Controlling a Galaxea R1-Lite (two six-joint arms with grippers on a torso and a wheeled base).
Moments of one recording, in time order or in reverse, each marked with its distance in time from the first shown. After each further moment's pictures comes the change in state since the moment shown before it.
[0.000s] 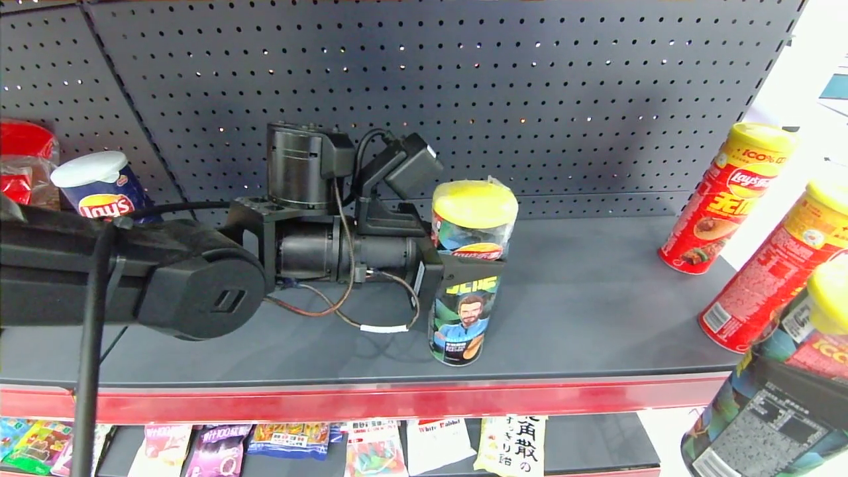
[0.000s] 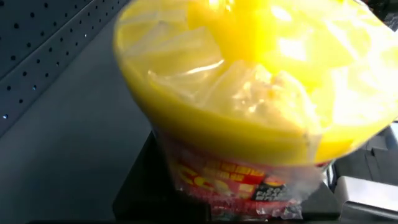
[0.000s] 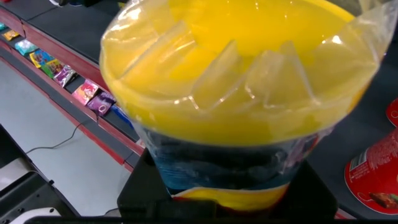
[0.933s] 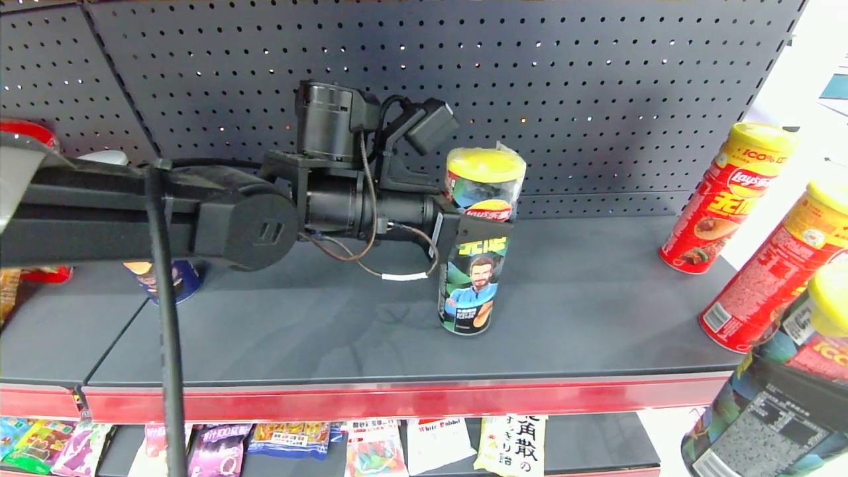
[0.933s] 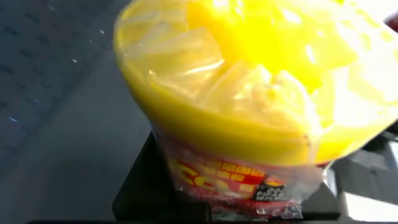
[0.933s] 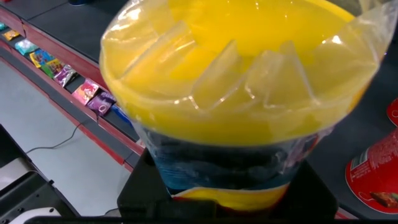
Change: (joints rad) left arm 0.018 0.097 -0.285 0.220 -0.005 -0.044; right arm 0.000 -0.007 0.005 -0.001 0.000 0.000
